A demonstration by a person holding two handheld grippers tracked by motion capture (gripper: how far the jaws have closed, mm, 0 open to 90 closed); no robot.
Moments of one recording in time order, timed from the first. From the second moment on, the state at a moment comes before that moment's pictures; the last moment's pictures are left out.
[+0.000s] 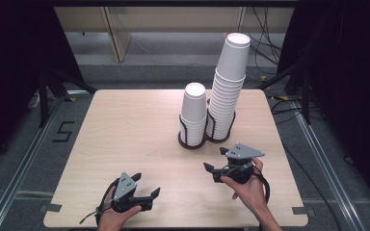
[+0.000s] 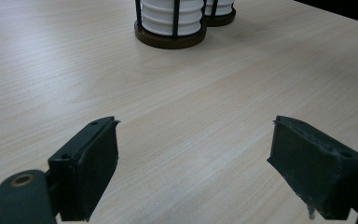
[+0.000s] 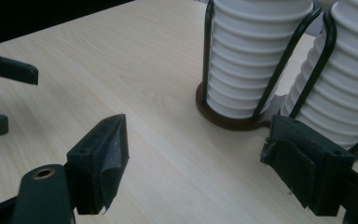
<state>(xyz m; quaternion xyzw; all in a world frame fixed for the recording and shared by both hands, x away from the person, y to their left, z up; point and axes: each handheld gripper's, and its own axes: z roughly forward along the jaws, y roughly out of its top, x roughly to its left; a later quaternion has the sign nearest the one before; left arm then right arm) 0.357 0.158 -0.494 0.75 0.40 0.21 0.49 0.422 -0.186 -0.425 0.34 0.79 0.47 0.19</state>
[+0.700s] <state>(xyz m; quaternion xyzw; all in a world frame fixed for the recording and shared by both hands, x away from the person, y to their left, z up) 0.358 0.159 -0.496 0.75 0.40 0.20 0.49 0.469 -0.165 -0.379 0.36 0.76 0.49 0.22</state>
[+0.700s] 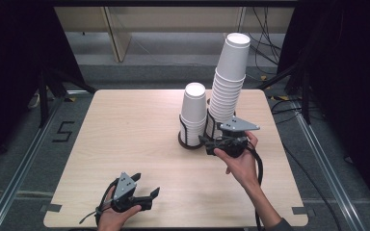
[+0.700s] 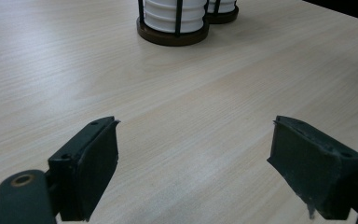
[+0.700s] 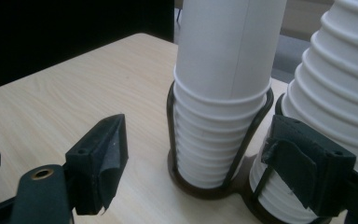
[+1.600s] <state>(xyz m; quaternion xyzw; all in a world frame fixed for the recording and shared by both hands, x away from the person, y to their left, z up) 0.359 0.157 -0.497 0.75 0.40 0.20 0.49 0.524 -0.126 -0.343 0.40 0.75 0.47 0.26</state>
